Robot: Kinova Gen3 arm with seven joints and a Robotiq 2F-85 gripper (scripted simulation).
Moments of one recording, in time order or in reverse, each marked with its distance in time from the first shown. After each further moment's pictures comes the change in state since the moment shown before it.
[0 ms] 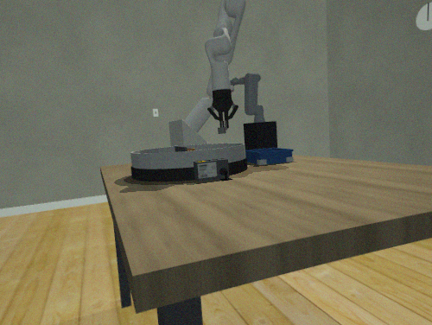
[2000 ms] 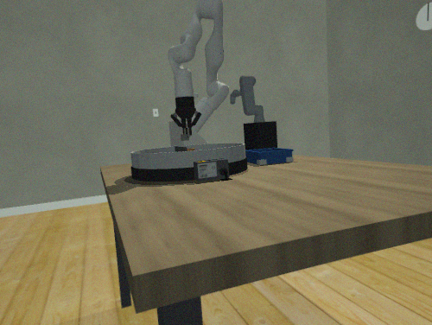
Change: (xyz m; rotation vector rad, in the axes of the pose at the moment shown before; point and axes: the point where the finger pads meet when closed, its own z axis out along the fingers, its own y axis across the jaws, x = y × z) arm -0.021 -0.152 0.015 0.011 -0.005 -0.018
